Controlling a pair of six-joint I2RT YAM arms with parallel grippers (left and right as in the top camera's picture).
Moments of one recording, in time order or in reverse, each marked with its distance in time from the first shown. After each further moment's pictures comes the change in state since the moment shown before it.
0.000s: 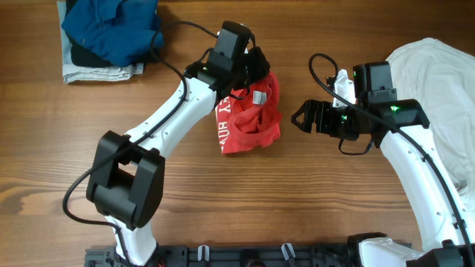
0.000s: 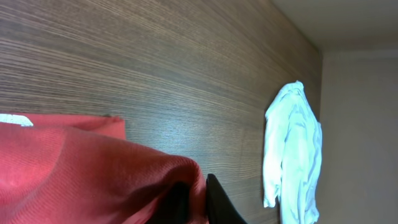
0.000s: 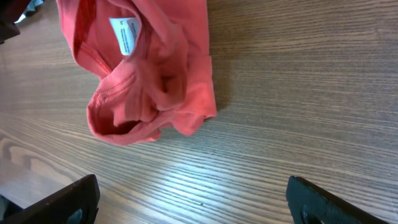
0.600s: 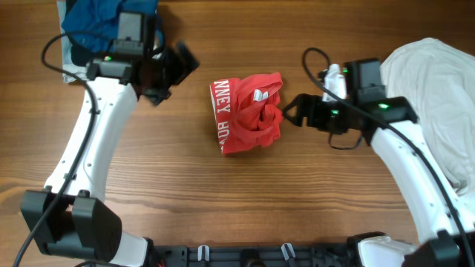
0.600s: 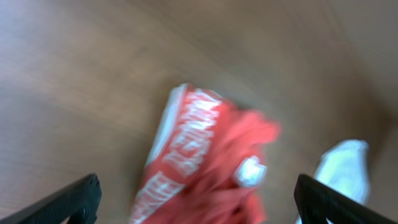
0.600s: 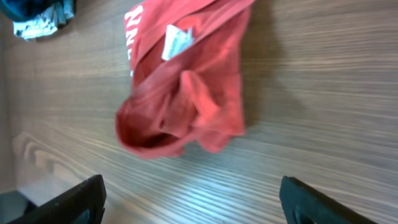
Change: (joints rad) left arm 0.361 -0.270 0.018 -0.635 -0.040 0.106; right arm 0.062 0.047 -0.001 0.119 -0.047 0.088
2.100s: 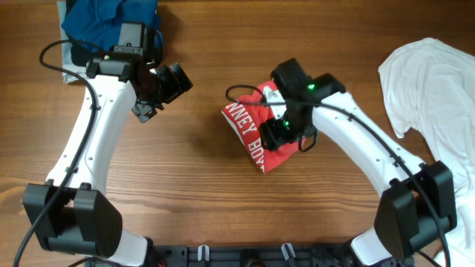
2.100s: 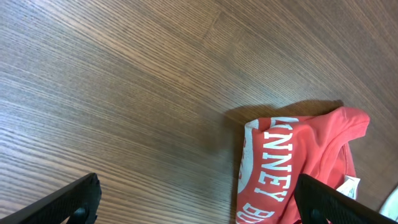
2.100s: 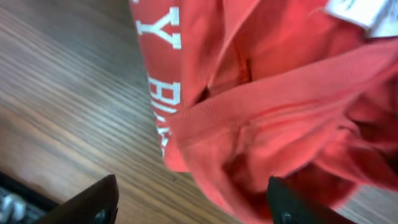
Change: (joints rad) left arm 0.019 0.021 -0.014 -0.174 -0.097 0.094; right arm 0.301 0.292 0.200 -0.284 0.283 -0.323
